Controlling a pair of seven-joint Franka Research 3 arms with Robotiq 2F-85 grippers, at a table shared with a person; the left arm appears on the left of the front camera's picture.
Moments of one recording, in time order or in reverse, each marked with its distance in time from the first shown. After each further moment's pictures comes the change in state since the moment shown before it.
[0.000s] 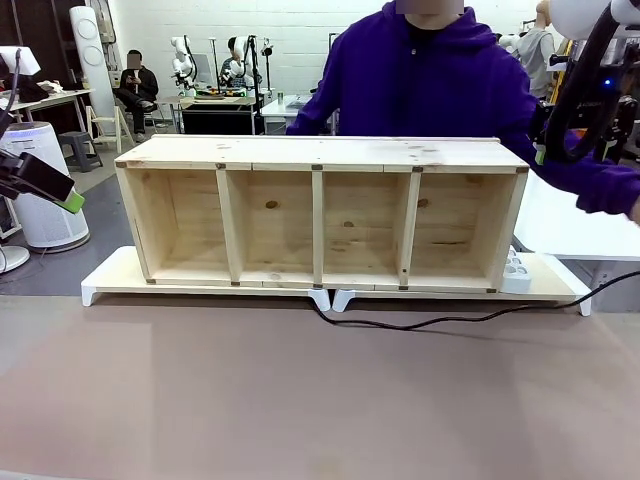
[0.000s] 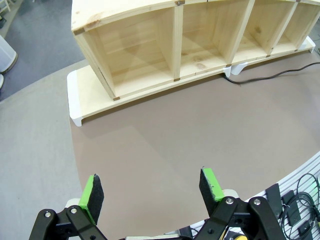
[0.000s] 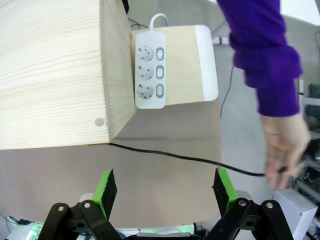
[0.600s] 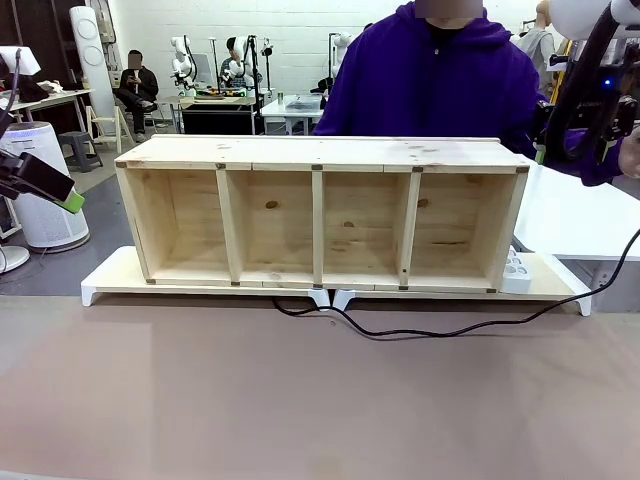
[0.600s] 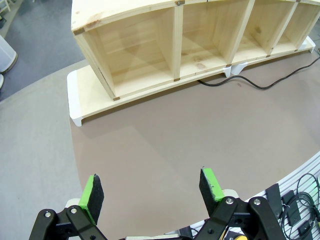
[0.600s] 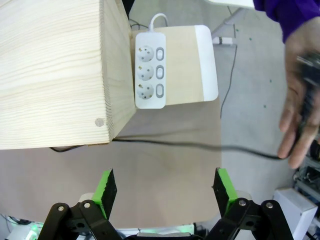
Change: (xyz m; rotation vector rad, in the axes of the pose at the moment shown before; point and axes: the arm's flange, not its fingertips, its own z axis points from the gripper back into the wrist) left arm 0.000 0.000 0.000 0.000 0.000 0.000; right arm 0.000 0.000 0.000 0.000 0.000 0.000
